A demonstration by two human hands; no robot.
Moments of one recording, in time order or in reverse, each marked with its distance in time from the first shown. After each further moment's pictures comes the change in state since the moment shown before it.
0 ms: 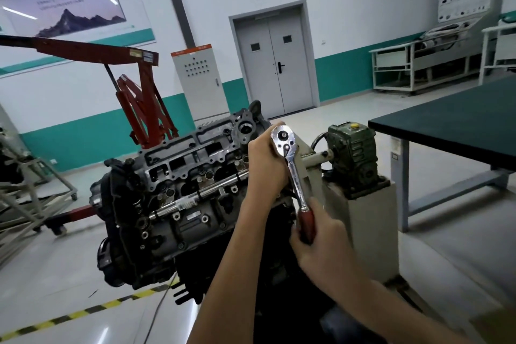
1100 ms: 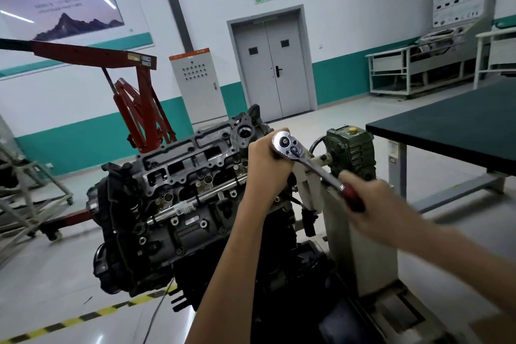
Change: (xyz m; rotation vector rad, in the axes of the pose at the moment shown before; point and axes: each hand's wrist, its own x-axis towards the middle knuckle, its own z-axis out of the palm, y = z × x) left_hand 0.003 0.004 -0.004 0.095 -0.062 0.042; right_hand 0.050 0.034 -0.082 -0.489 -0.255 -0.188
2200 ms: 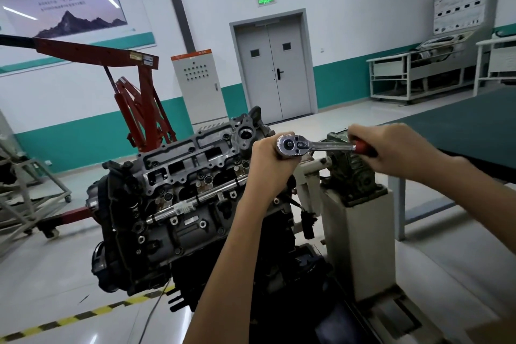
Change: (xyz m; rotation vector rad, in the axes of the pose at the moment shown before) left_hand 0.004 0.001 -0.001 -0.017 -0.070 -0.011; right_hand 0.064 0.034 -0.060 -0.358 0.044 -0.185
